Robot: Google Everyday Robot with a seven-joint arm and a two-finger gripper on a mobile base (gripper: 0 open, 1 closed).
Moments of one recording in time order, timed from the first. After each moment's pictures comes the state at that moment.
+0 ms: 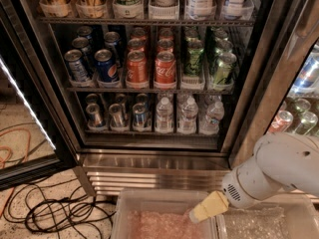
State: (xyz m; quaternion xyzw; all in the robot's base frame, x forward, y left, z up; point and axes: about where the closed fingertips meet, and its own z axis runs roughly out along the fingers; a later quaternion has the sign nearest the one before) arm 0.377 -0.165 0.668 -0.26 0.95 0.13 0.10
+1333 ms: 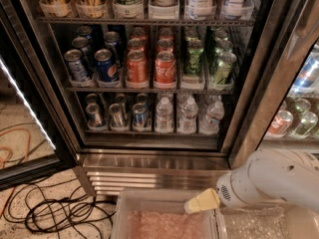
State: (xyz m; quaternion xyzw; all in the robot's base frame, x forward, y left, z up) arm 0.401 -0.163 0.631 -0.18 0.96 0.13 0.14
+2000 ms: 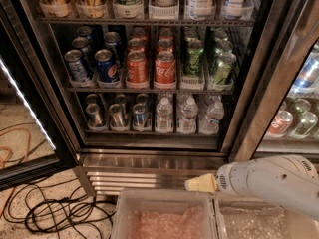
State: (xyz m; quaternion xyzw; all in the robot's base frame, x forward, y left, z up) arm 0.461 -0.177 0.623 -0.10 0.96 0.11 0.25
